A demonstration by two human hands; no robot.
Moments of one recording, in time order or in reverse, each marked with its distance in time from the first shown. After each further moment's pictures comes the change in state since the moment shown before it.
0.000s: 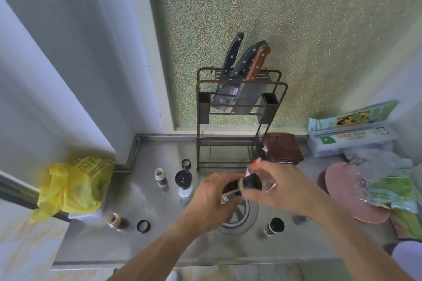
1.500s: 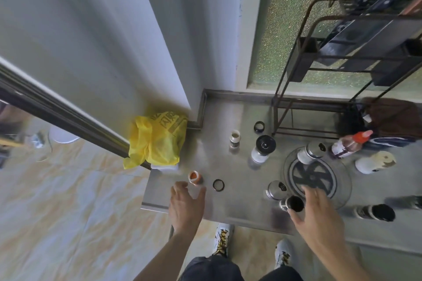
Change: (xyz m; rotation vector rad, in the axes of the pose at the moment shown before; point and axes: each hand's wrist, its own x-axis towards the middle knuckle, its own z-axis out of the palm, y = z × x) left_hand -0.175 -0.238 -0.058 0.196 0.440 -1.097; right_hand 0.023 -0.017 0.265 -0.342 0.182 0.253
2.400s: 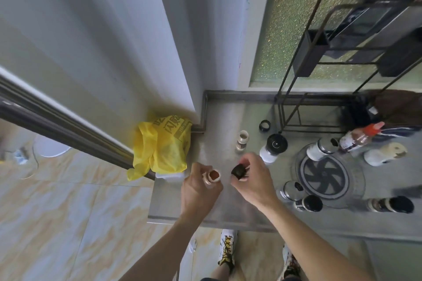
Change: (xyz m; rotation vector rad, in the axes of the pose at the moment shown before) left_hand 0.056 0.005 -0.011 -0.192 -0.112 0.422; right_hand 0.067 -0.170 0.048 0.781 -0.102 -0.015
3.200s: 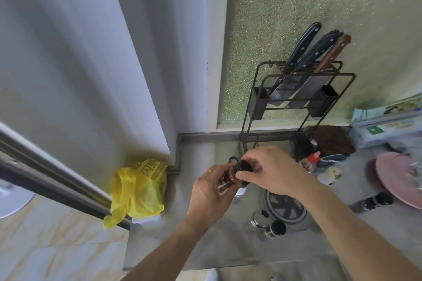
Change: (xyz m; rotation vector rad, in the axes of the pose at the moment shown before) left_hand 0.011 0.157 -0.031 -0.128 -0.143 0.596; right_hand -0.010 -0.141 -0.202 -0.587 -0.111 -0.303
